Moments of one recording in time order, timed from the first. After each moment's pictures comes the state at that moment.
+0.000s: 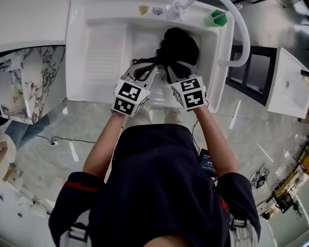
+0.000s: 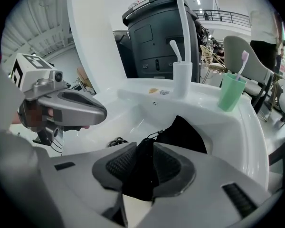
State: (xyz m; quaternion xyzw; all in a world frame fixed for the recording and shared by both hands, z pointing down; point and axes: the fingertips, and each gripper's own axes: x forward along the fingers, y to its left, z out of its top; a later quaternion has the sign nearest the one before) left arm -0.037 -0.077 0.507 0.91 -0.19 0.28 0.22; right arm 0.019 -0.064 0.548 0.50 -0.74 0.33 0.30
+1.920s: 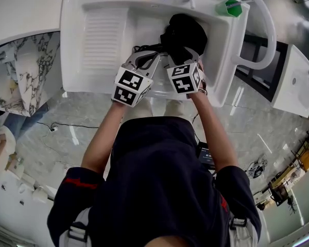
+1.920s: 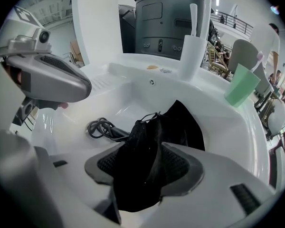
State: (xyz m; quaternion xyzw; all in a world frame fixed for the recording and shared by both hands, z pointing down) left arm -0.040 -0.080 0.539 0.90 -0.19 0.30 0.25; right arm 0.022 -0.069 0.614 0.51 -0.69 0.30 0.42
